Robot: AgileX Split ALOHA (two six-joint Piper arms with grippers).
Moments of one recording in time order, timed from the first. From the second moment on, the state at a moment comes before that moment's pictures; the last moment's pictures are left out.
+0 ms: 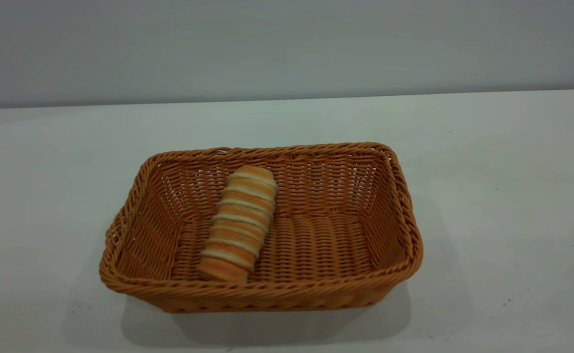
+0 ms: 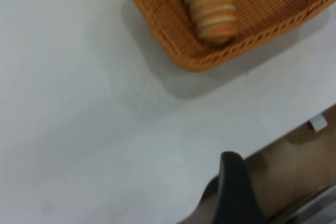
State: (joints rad) left arm -0.13 0.29 -0.53 -0.29 1.04 0.37; right arm 0.37 0.09 -0.47 0.04 1.12 -0.03
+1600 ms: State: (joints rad) left arm -0.13 0.18 -0.49 -0.08 1.13 0.19; right arm 0.37 0.09 -0.47 0.07 1.12 -0.03
